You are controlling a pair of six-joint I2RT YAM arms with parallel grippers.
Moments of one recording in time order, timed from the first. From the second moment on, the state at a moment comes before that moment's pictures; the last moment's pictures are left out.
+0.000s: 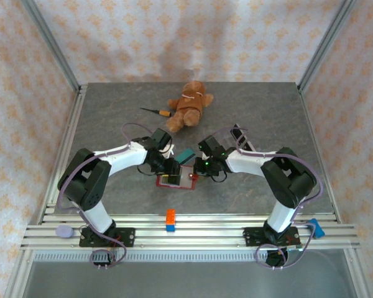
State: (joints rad) left arm -0.50 1.69 0.97 -0.57 0.37 -0.49; right arm 0.69 1.73 0.90 -0.25 -0.26 0.71
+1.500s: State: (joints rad) left arm -0.54 1.70 0.97 -0.56 0.37 -0.53; right arm 0.69 1.73 0.89 -0.24 -0.28 0.72
